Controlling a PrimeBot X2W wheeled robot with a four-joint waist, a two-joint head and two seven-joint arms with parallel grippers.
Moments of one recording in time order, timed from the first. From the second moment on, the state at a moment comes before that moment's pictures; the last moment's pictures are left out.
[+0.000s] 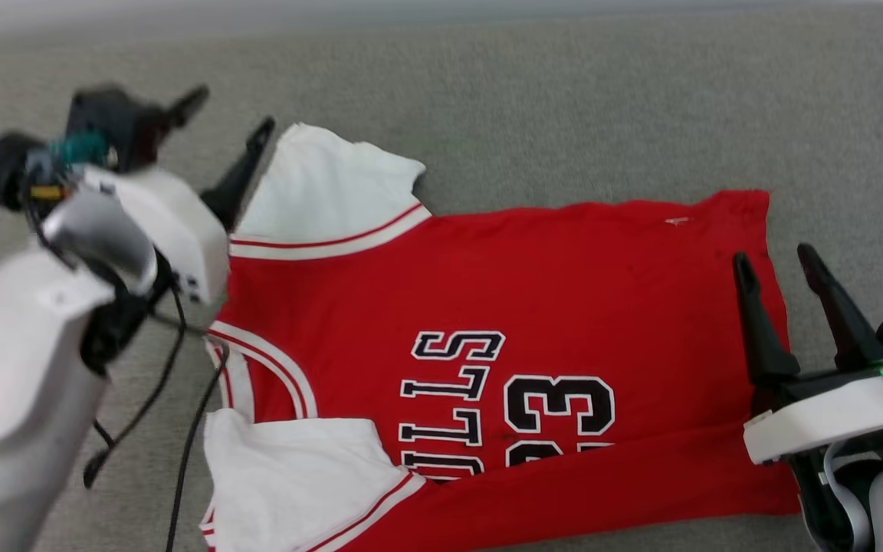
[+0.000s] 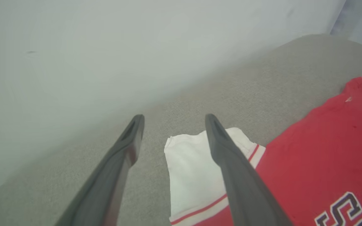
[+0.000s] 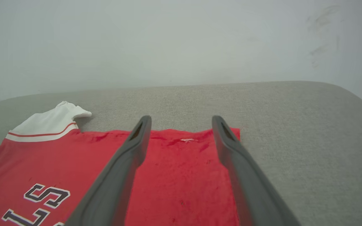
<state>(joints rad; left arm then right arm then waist) -0.68 0.55 -0.41 0.15 -0.50 -0.12 0.18 -0.12 -0.11 -0.02 -0.11 0.24 0.13 0.00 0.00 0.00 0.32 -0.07</state>
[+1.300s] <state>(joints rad) -1.15 0.69 -0.75 0.57 -1.02 -0.13 0.68 -0.24 -0.06 0.02 -0.05 0.24 0.13 -0.06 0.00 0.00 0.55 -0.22</state>
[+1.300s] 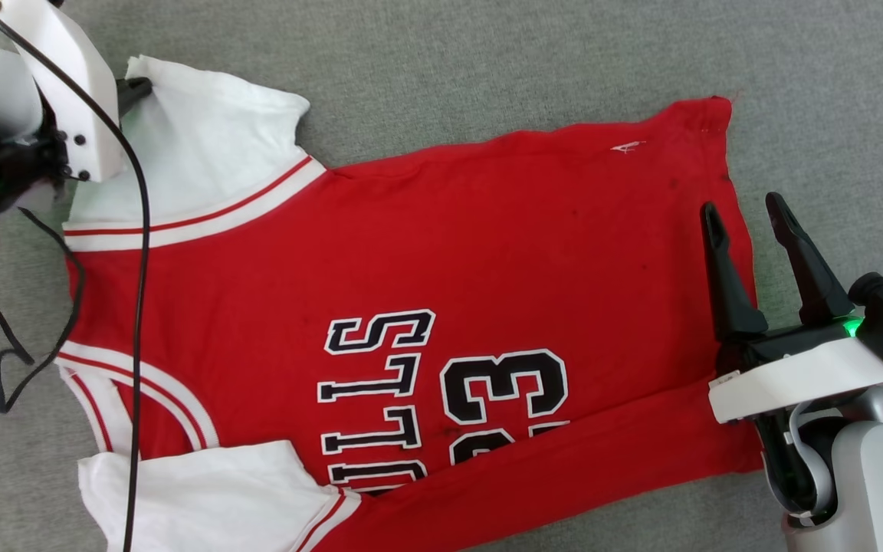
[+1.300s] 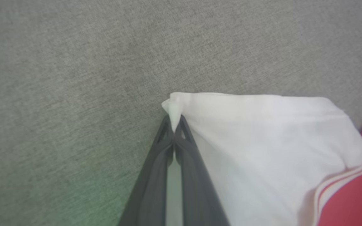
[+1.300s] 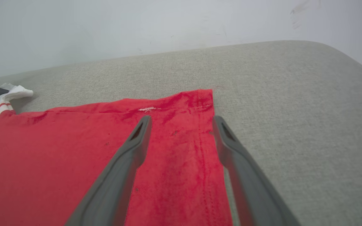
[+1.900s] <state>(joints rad) -1.02 0.72 -0.83 0.38 -1.04 -0.13 0.36 -0.24 -0.20 -0.03 -0.05 0.21 0.13 0.27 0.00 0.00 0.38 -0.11</state>
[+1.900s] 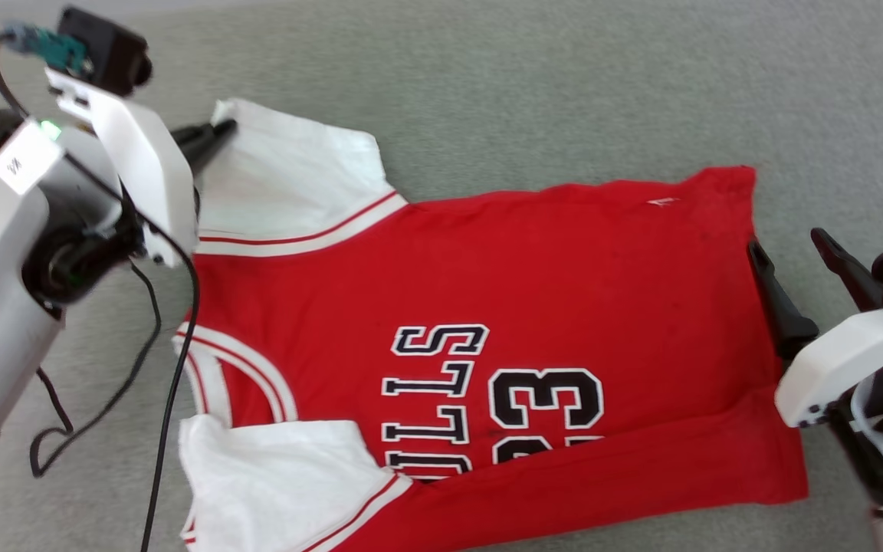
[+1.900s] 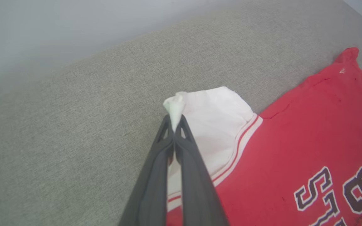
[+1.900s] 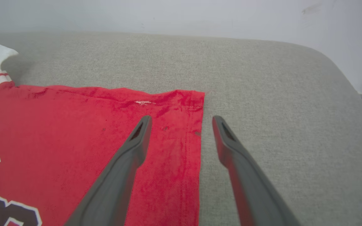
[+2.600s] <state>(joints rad) -0.86 0.86 -0.84 -0.13 -0.99 0.02 0.31 -0.57 -0.41 -0.03 0.13 0.28 0.13 0.92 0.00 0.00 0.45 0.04</state>
